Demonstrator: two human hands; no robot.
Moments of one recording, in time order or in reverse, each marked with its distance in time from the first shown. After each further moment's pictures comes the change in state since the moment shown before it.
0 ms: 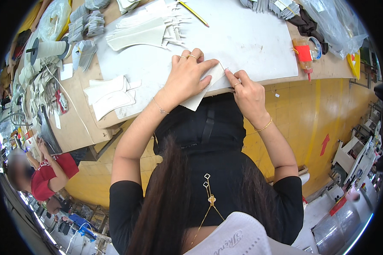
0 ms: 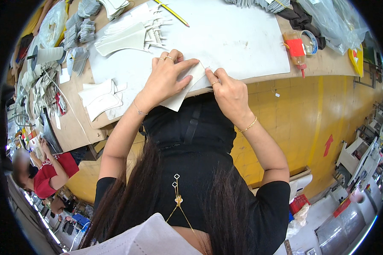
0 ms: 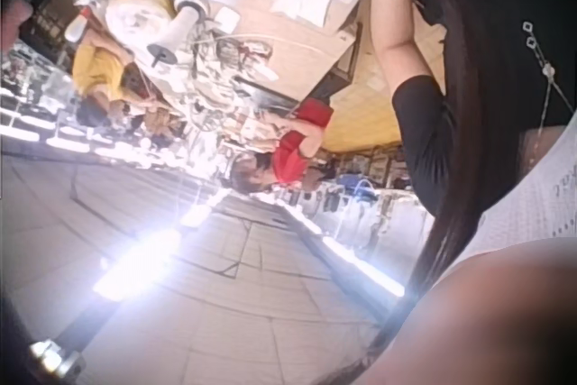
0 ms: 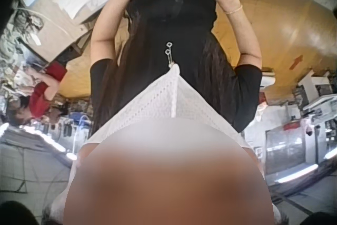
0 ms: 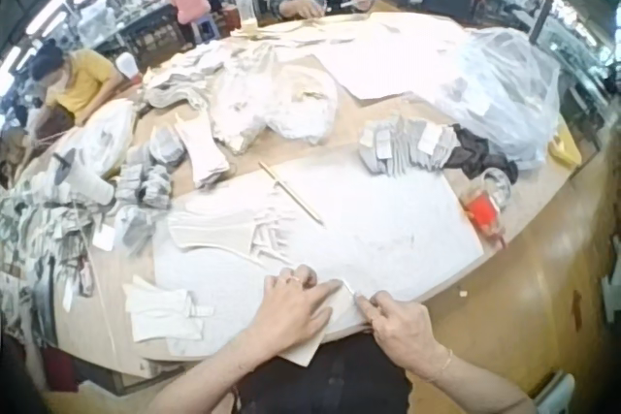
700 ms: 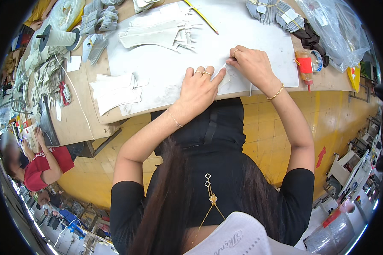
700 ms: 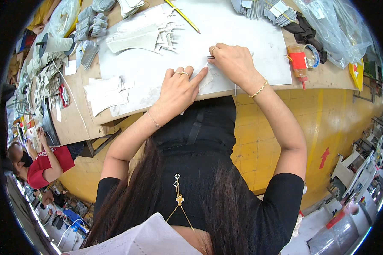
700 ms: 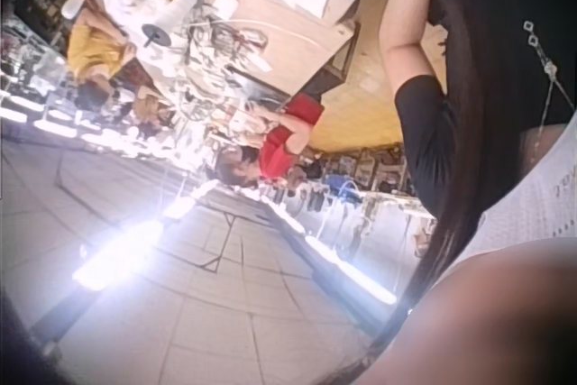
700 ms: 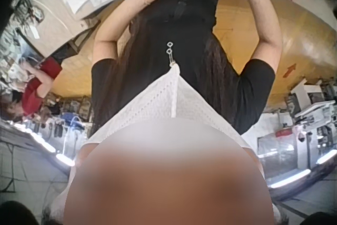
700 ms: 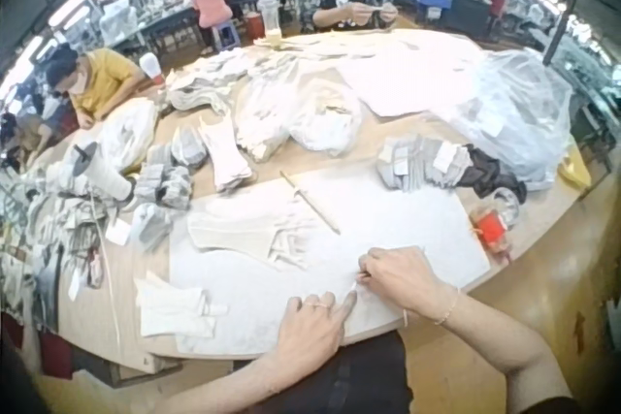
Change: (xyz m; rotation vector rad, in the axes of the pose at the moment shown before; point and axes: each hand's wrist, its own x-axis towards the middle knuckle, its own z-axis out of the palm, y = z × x) left_hand -0.018 0.021 0.022 0.296 0.162 0.057; right_hand 0.097 0.042 -0.006 -0.038 -0.245 -0.151
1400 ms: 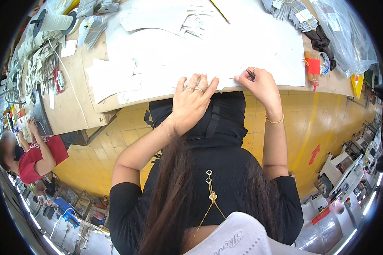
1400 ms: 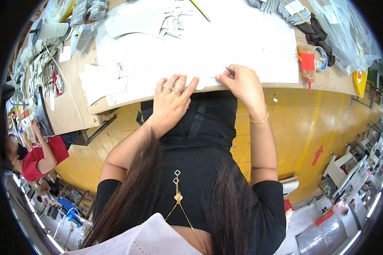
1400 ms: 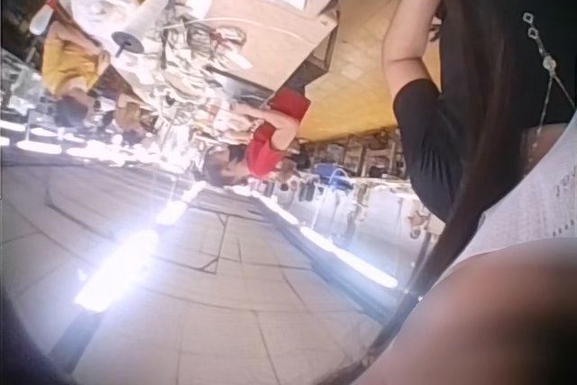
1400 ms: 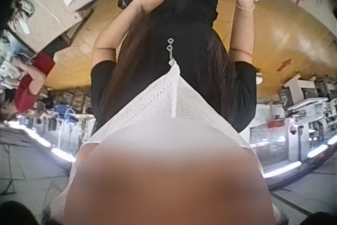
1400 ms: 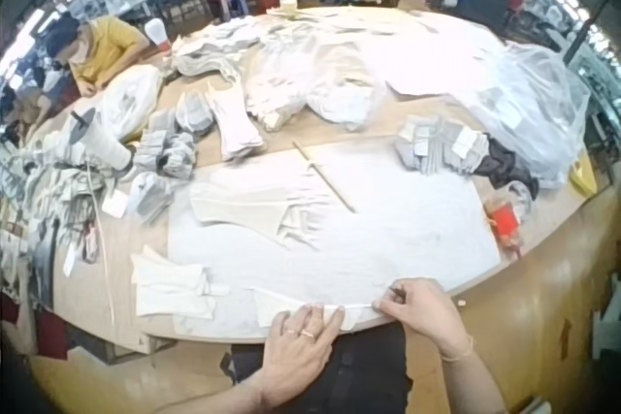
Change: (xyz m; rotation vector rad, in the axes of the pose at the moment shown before) left_hand -0.065 0.014 -0.005 0.021 -0.143 -0.120; right_hand -0.048 -0.037 0.002 0.597 -0.236 0.625
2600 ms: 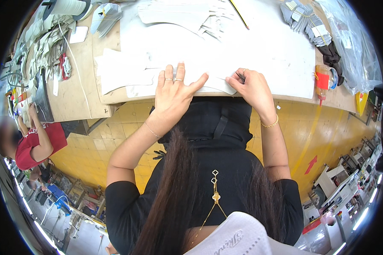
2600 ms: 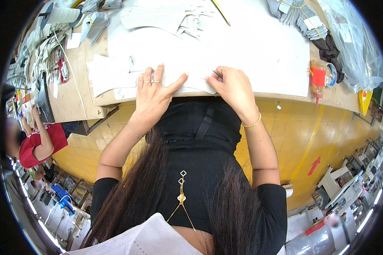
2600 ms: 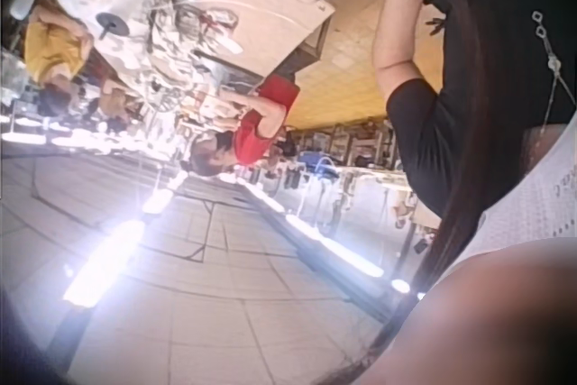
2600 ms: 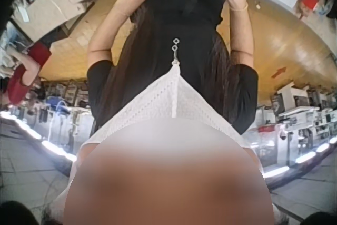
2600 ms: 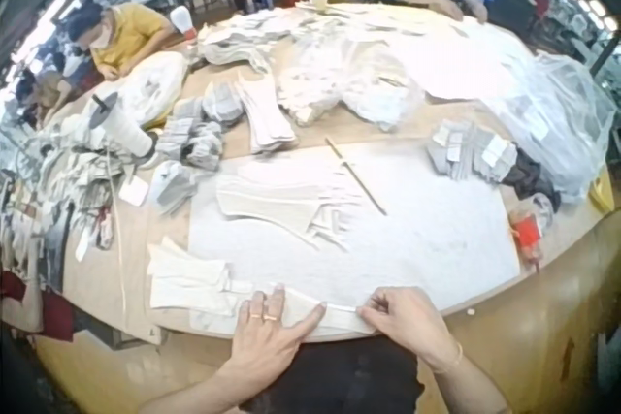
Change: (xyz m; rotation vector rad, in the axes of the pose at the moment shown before) left_hand -0.019 -0.051 -0.022 0.179 -0.011 -0.157; right_hand 0.011 -0.041 0.032 -0.010 -0.059 -0.141
